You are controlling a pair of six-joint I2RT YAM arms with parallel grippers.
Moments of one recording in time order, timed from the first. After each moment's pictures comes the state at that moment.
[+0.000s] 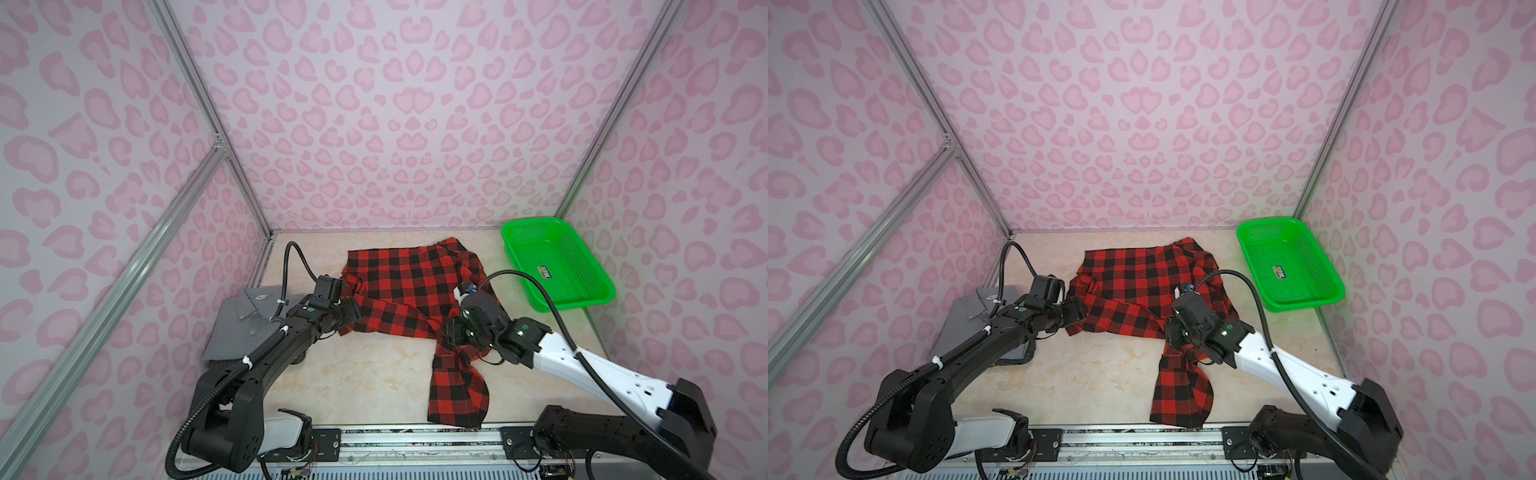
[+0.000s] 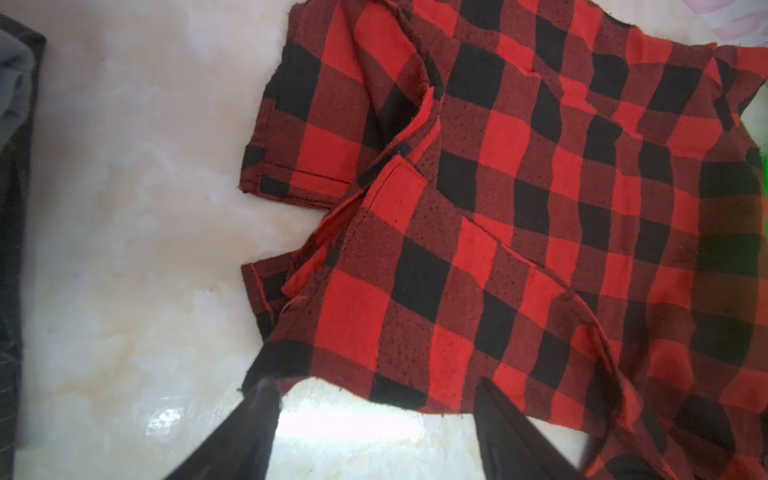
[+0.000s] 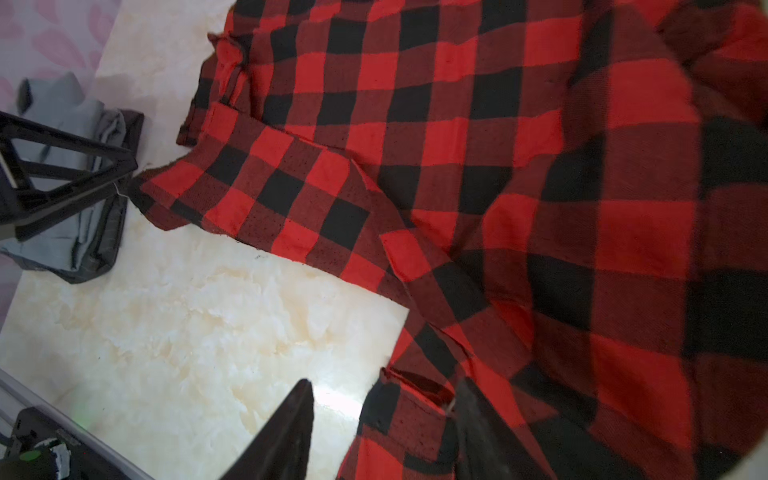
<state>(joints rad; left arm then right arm) -0.30 1.30 0.79 -0.45 0.02 -0.63 0.76 1.30 0.92 -0.50 0.06 0.55</state>
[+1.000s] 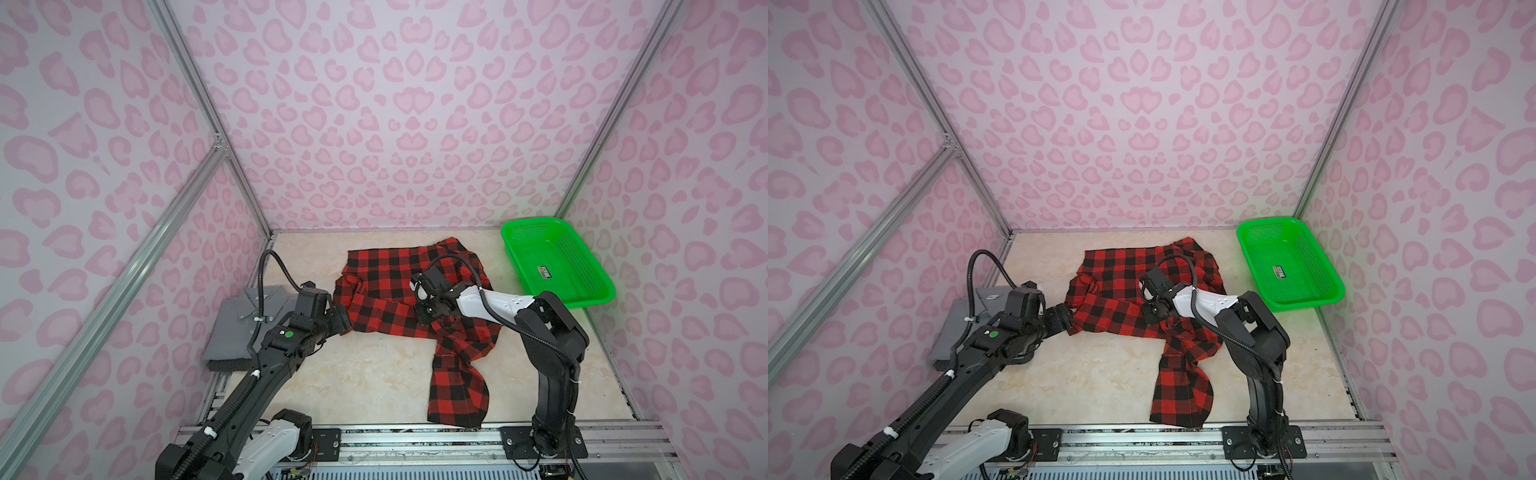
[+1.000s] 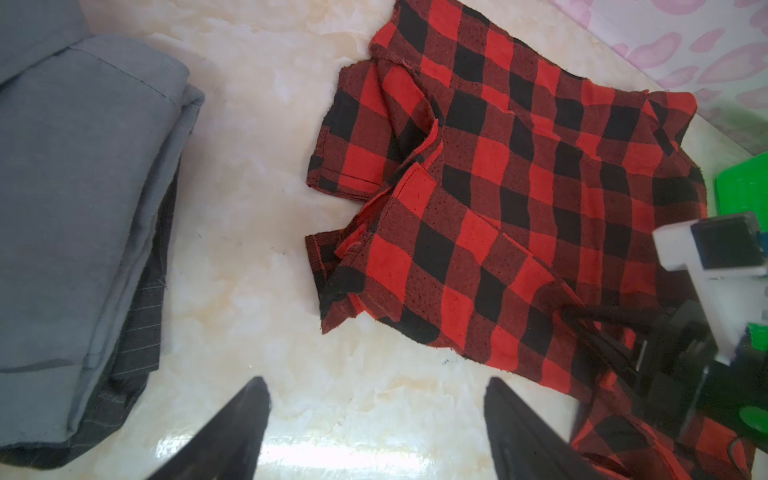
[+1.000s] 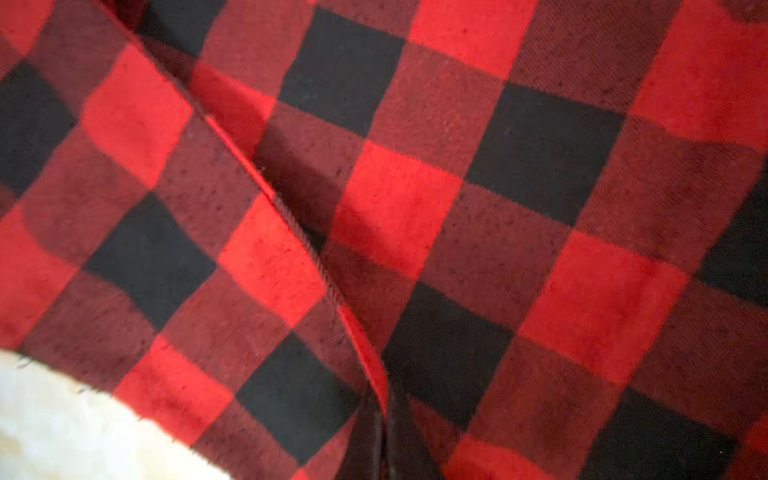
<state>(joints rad) -0.30 0.99 0.74 -0.61 -0.06 -0.62 0.69 1.89 1.23 -0.41 -0.07 0.21</state>
